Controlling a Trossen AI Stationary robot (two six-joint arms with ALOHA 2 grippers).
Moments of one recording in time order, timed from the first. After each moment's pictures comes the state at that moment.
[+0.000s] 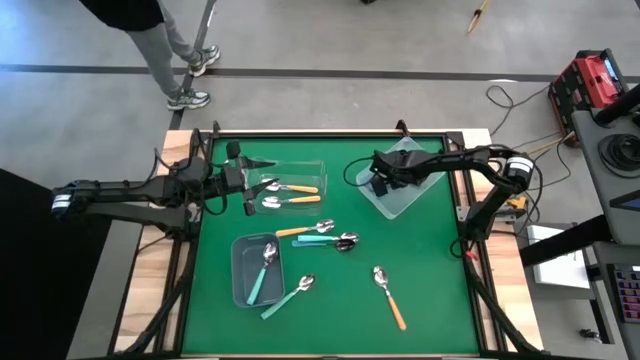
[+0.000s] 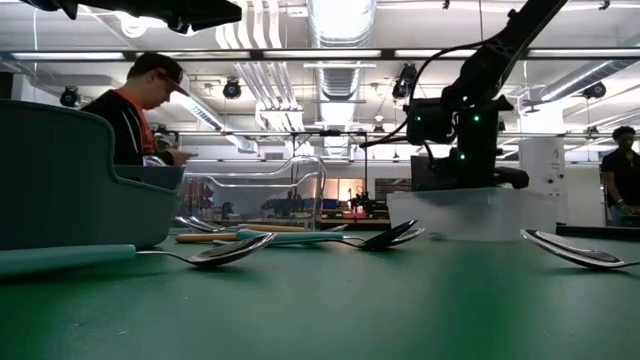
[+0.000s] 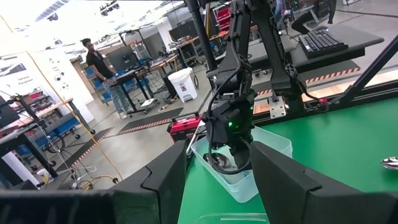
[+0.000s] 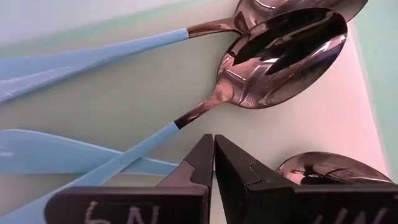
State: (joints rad) left arm 0.11 0.79 0.61 0.17 -0.18 0.38; right arm -0.48 1.66 0.86 -0.61 0.33 0.67
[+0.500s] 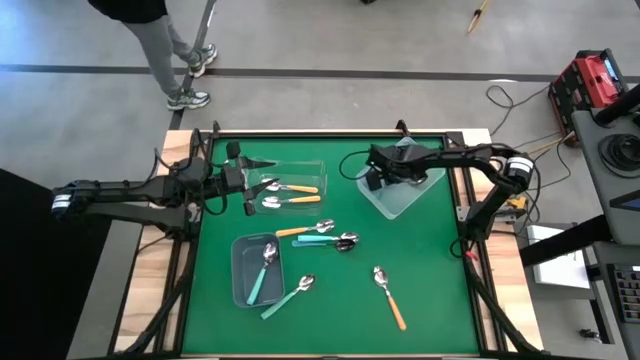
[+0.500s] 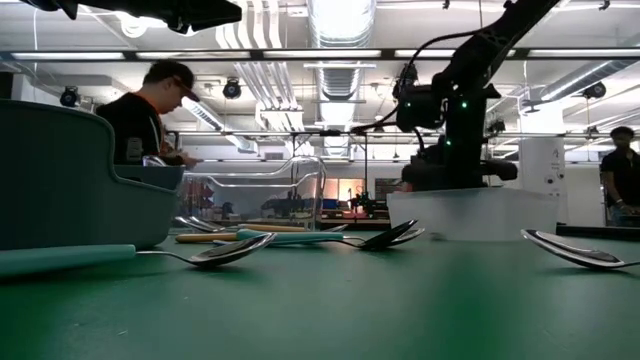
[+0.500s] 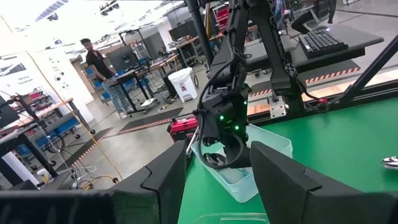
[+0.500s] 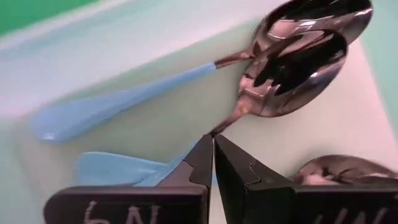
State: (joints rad) left arm 0.11 0.79 0.61 0.17 -0.18 0.38; right arm -0.49 1.66 0.96 -0.67 0.28 0.76
